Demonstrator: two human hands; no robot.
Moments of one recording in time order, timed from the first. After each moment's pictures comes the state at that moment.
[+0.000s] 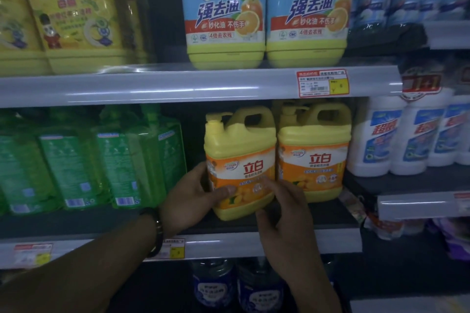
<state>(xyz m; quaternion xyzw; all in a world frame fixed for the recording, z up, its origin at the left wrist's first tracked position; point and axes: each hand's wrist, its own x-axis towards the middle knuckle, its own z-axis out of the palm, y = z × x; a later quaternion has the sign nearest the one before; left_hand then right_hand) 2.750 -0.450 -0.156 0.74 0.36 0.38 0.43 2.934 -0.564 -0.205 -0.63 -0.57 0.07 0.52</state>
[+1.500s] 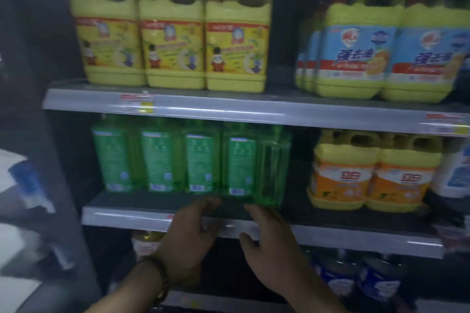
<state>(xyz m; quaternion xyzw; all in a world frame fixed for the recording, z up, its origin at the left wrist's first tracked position) 2.490 -0.496 -0.170 0.76 0.48 0.38 0.22 2.685 -0.570 -0.159 -0.64 -0.68 0.13 0.33</state>
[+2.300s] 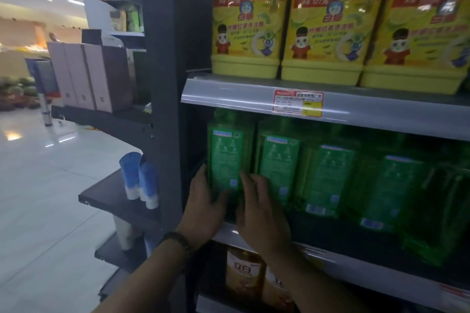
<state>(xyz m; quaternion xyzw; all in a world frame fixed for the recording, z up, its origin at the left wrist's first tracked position) 2.273 -0.371 -0.174 0.62 0.49 0.56 0.23 2.427 -0.363 -0.204 -0.53 -0.77 -0.07 0.34</state>
